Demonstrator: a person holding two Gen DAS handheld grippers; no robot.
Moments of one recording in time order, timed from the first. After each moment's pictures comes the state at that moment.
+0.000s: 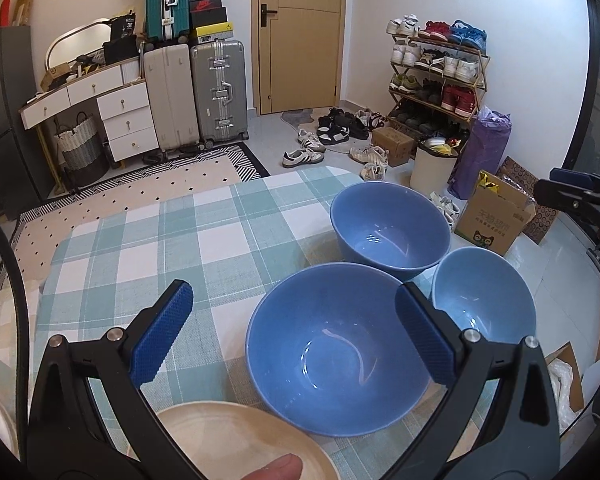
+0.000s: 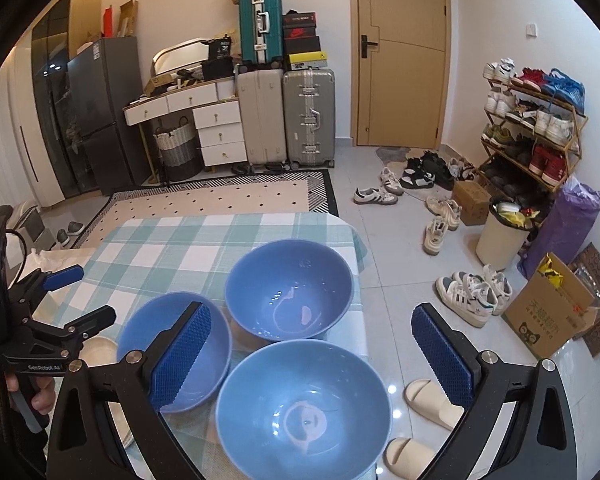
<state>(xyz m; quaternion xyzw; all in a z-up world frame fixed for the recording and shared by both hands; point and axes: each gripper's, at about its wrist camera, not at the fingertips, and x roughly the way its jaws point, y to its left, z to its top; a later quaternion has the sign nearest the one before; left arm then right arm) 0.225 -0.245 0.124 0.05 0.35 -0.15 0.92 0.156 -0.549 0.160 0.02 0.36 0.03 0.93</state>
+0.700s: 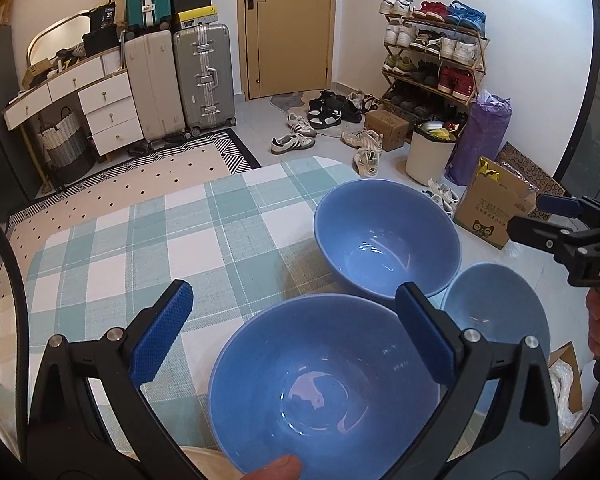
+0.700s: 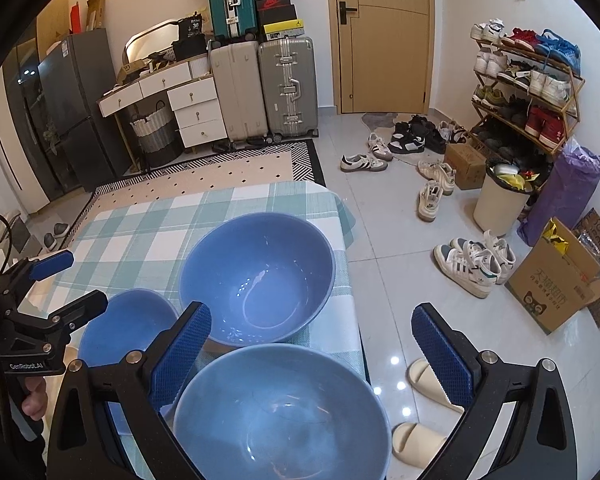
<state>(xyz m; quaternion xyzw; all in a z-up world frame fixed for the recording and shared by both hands) 0.295 -0.294 0.097 0.06 0.38 -0.17 0.91 0.211 -0.565 0.100 0.05 0.40 0.02 0.91</state>
